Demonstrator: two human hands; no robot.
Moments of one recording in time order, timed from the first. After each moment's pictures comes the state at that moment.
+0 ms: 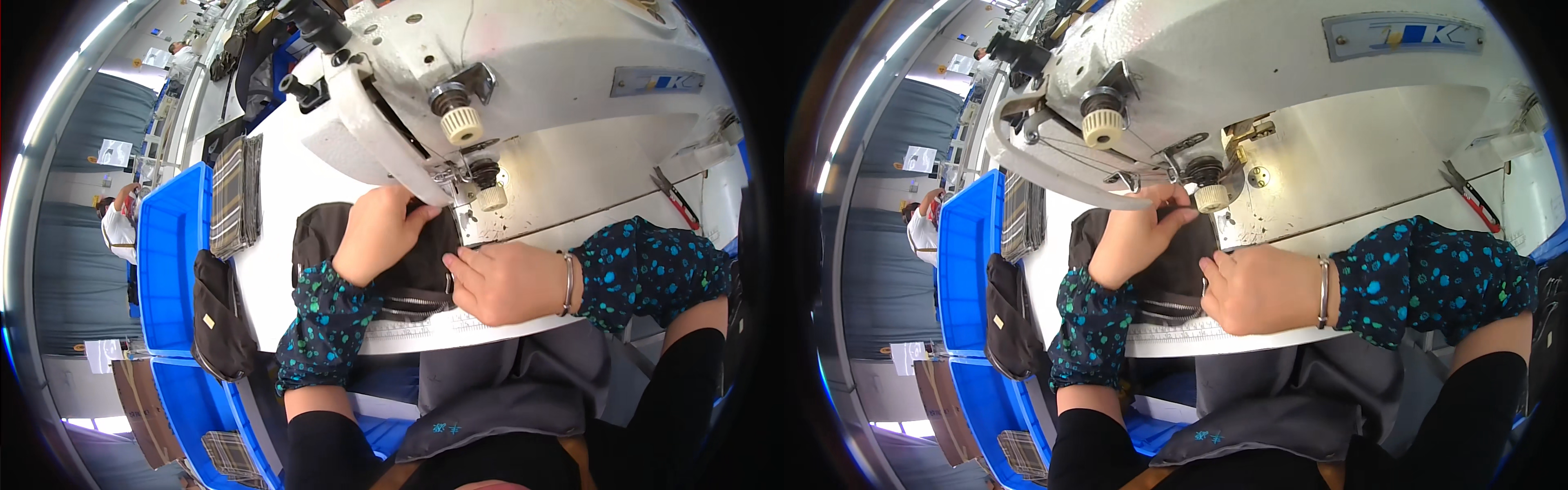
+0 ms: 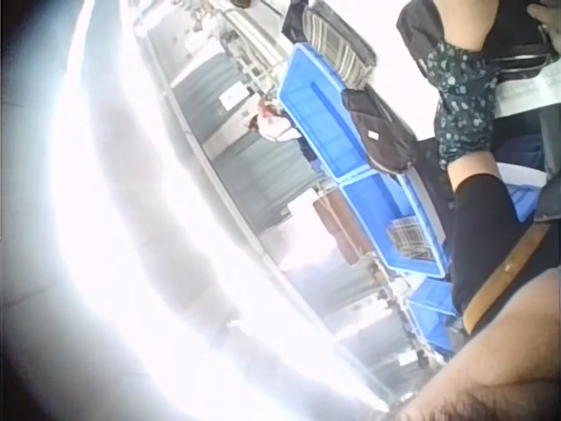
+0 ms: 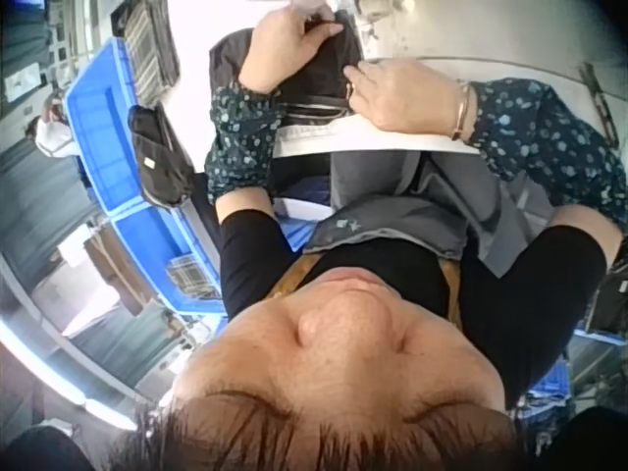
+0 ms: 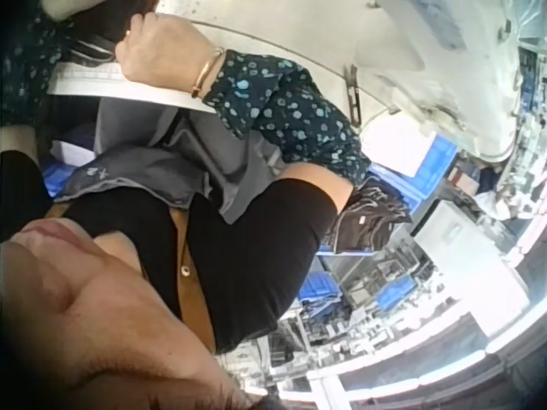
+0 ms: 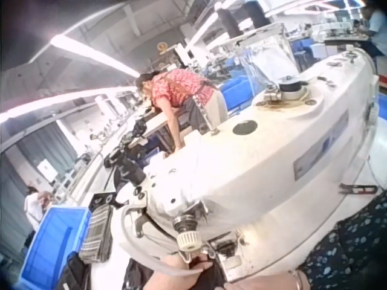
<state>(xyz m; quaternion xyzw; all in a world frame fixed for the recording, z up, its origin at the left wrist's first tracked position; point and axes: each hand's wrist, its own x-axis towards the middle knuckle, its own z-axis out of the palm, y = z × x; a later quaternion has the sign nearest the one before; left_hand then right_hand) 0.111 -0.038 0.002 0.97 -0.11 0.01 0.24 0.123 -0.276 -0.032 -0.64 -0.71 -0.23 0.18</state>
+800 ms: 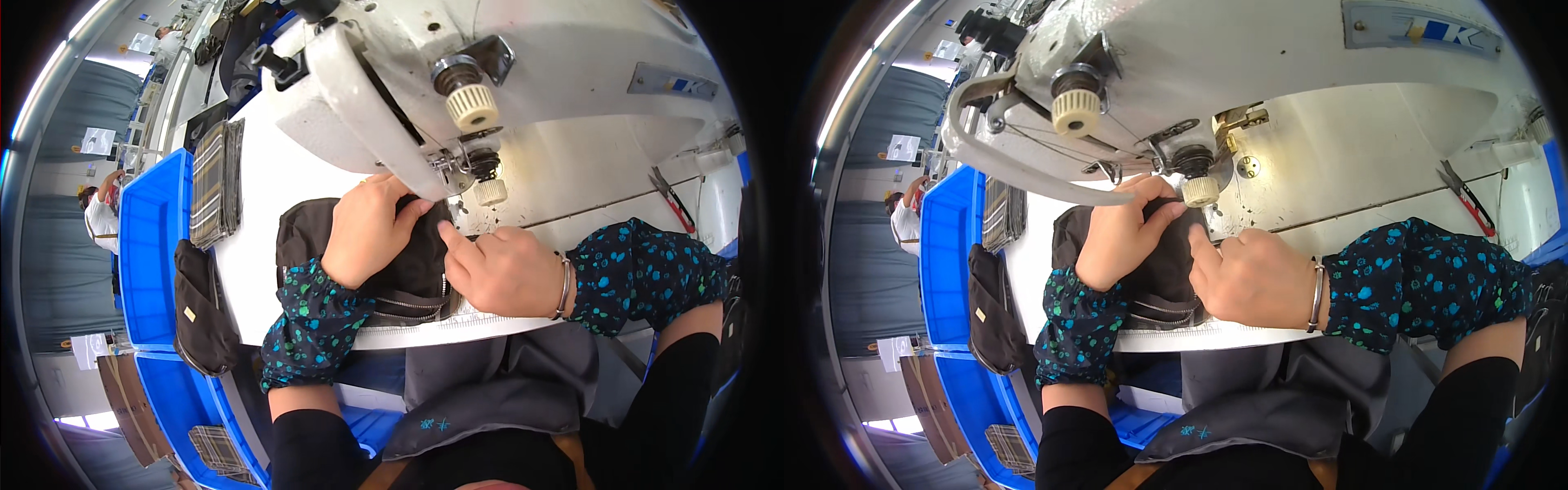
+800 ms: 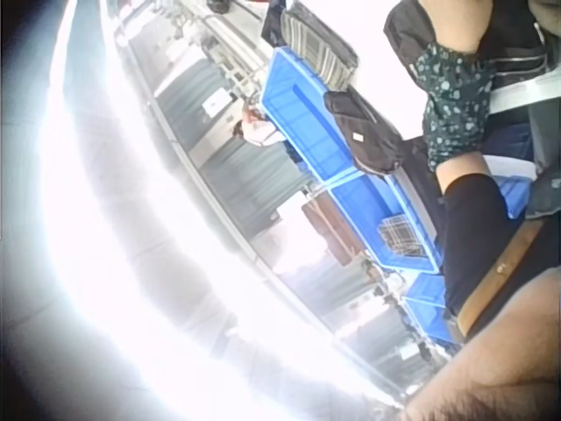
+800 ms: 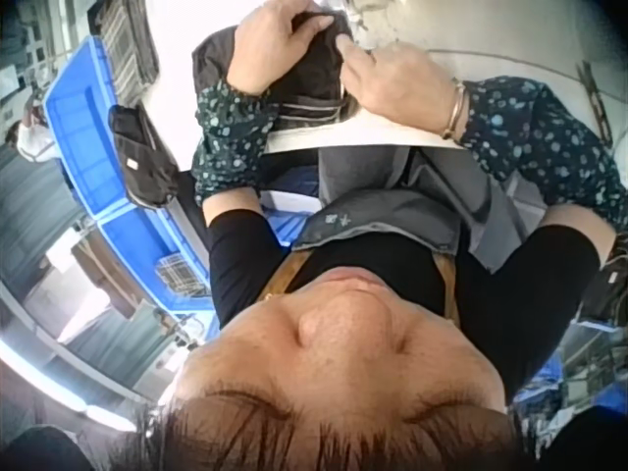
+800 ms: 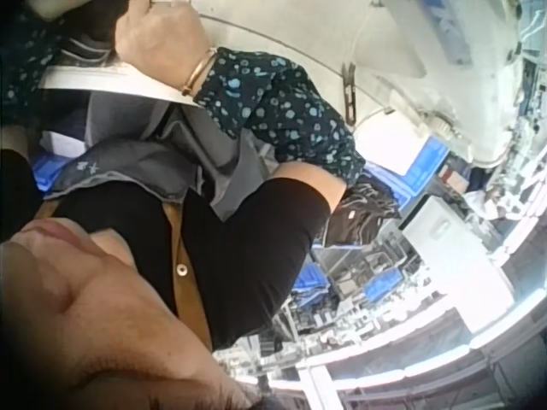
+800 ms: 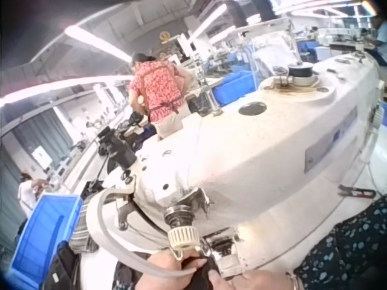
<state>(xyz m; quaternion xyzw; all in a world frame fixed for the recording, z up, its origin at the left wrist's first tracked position) 0.100 -0.053 0.009 0.97 -0.10 0.06 0.22 0.117 -0.279 -0.024 -0.72 -0.62 -0.26 0.15</state>
